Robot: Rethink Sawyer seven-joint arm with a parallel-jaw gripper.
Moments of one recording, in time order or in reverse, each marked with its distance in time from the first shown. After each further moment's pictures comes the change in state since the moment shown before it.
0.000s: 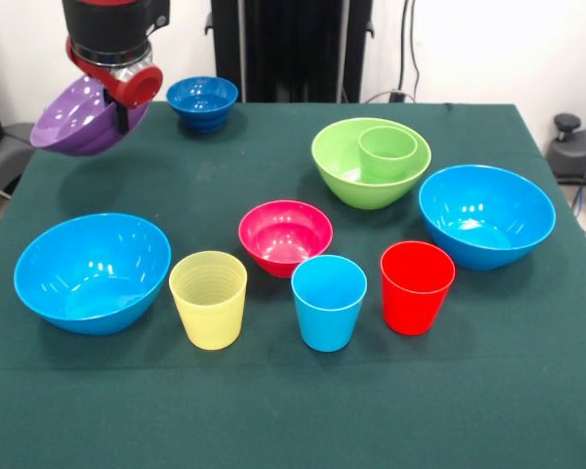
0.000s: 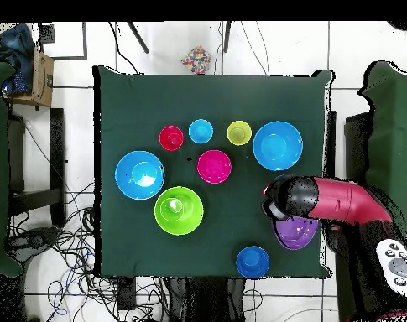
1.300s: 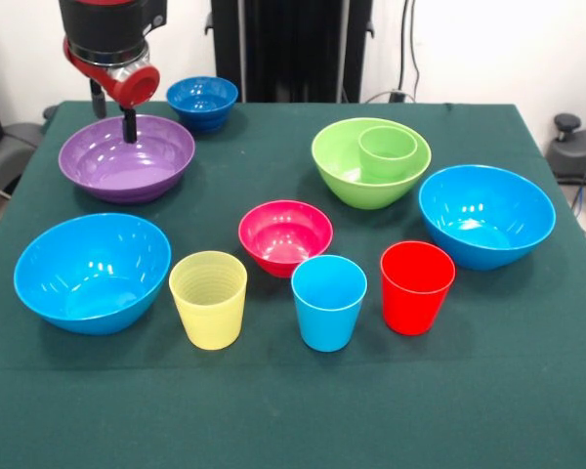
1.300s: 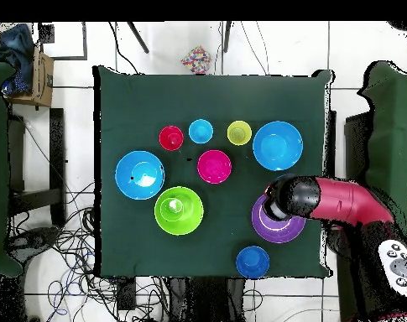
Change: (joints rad) arm -0.005 0.000 0.001 -0.002 0.000 0.000 0.000
